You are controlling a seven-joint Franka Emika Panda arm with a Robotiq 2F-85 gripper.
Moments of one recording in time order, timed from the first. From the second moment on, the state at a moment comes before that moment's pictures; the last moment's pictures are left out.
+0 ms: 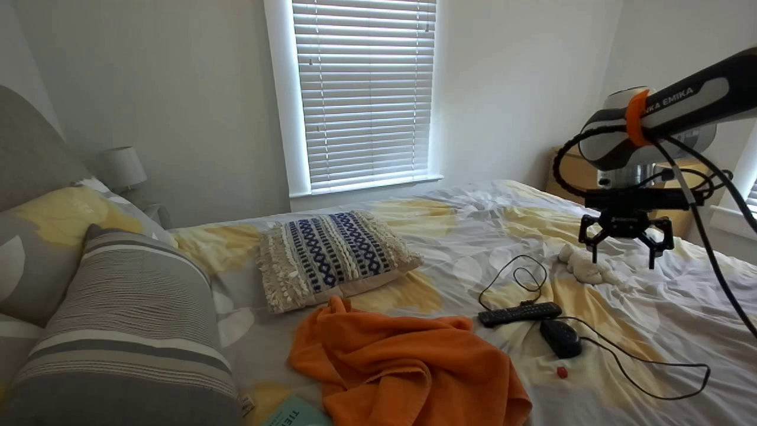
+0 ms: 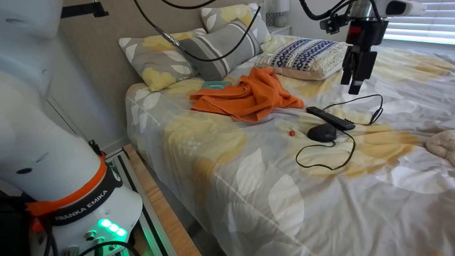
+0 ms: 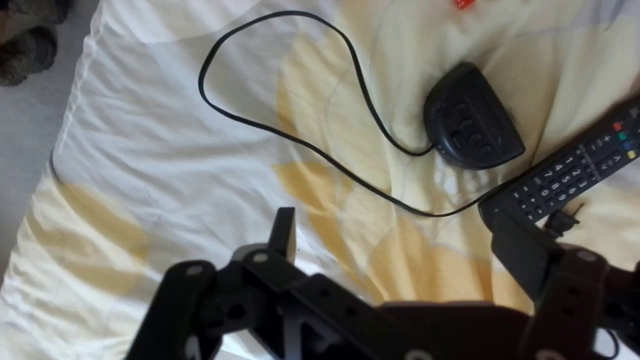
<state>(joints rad) -0.13 0.65 -0.22 -1.42 0.00 1.89 0.63</state>
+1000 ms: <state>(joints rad) -0.05 0.28 -0.11 -1.75 -0.01 1.91 0.34</state>
